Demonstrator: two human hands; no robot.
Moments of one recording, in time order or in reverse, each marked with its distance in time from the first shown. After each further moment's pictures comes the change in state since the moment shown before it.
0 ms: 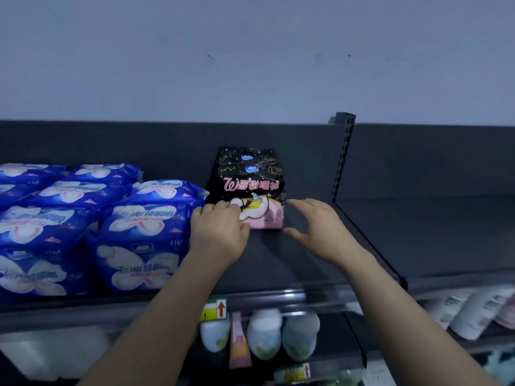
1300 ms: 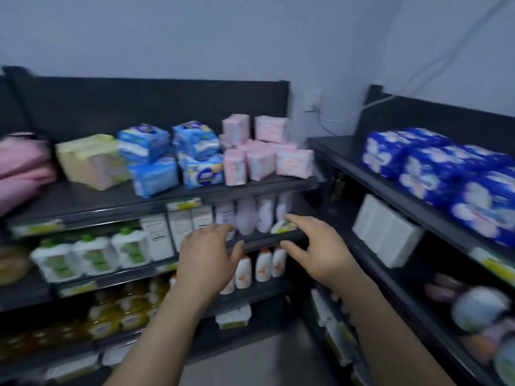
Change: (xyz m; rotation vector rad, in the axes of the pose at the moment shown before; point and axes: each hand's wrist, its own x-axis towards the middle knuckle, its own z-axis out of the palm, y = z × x) left_hand -0.594 0.013 -0.215 0.315 0.313 -1.198; right_hand -0.335 -0.341 -0.017 0.616 -0.543 -1.084
